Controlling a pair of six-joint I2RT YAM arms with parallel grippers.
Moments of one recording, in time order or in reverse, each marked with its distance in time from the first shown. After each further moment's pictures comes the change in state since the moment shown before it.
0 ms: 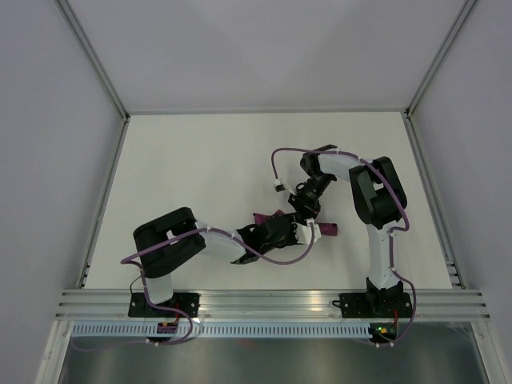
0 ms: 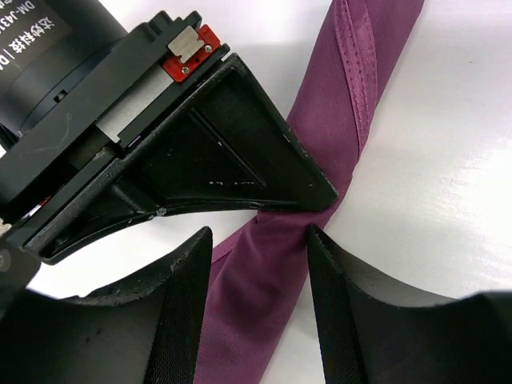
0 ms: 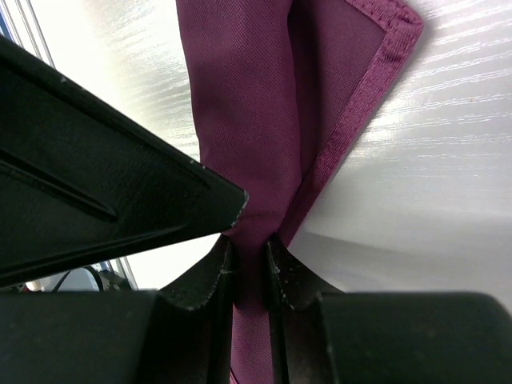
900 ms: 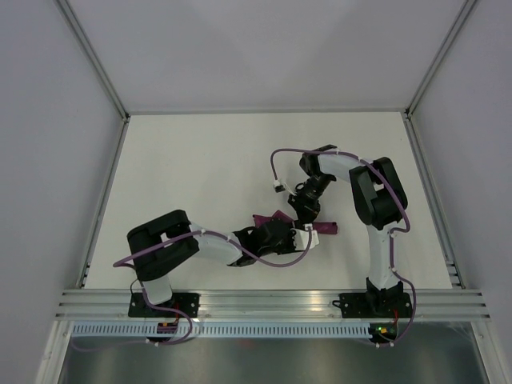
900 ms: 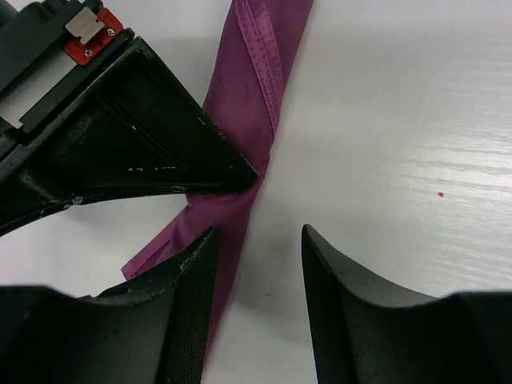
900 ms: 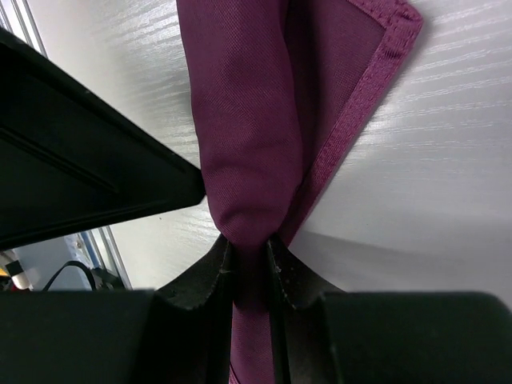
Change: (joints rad) left arm -0.023 -0.061 -0.035 -0.086 0.121 -0.100; right arm 0.006 -0.014 -0.008 0.014 0.012 -0.020
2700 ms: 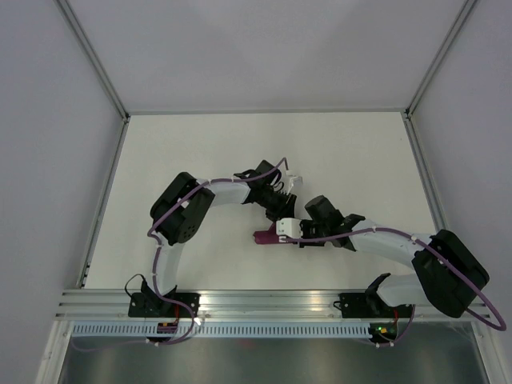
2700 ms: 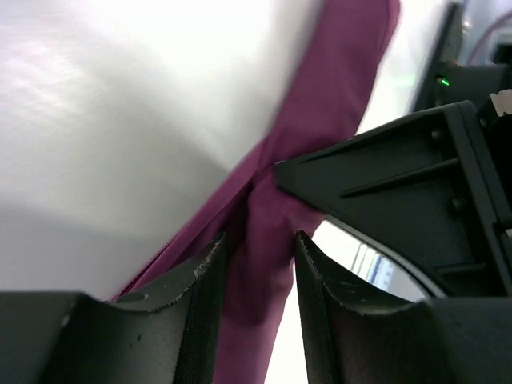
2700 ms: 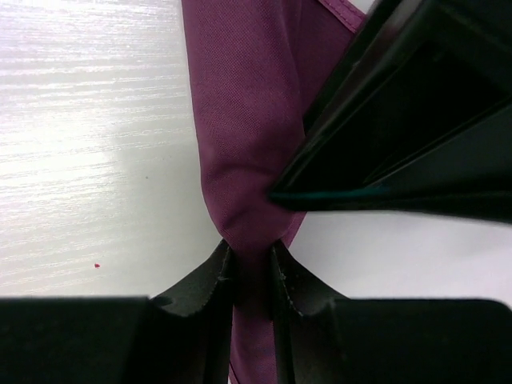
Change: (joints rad) left arm 0.420 0.358 0.567 -0.717 0.934 -0.664; right arm 0.306 -0.834 -0.925 0.957 0.460 0.063
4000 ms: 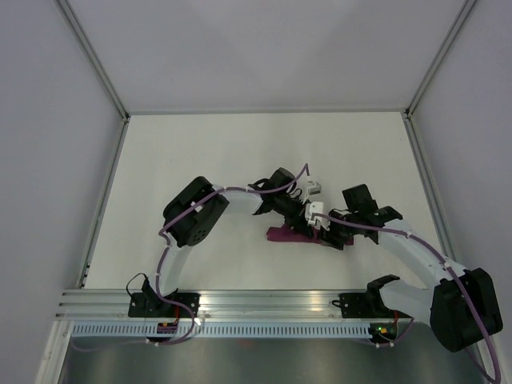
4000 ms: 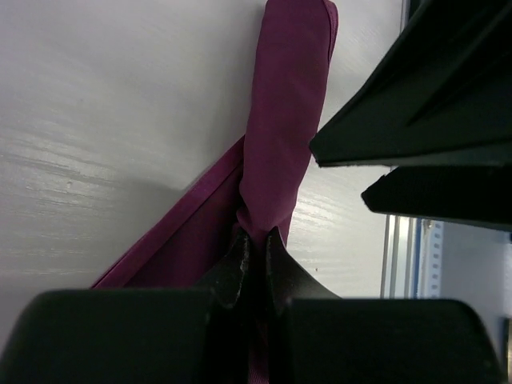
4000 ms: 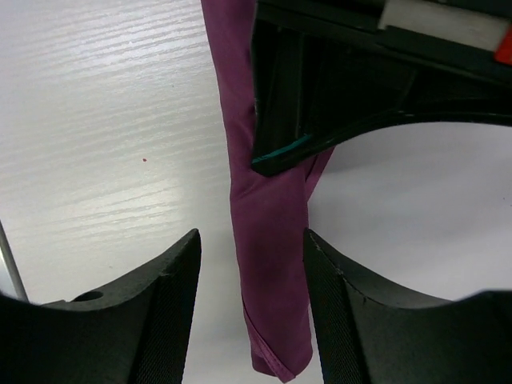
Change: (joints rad) left arm -0.100 0.051 -0.018 0.286 0.008 0.070; right arm -0.364 -0.205 0.075 -0.379 -0.336 -0.053
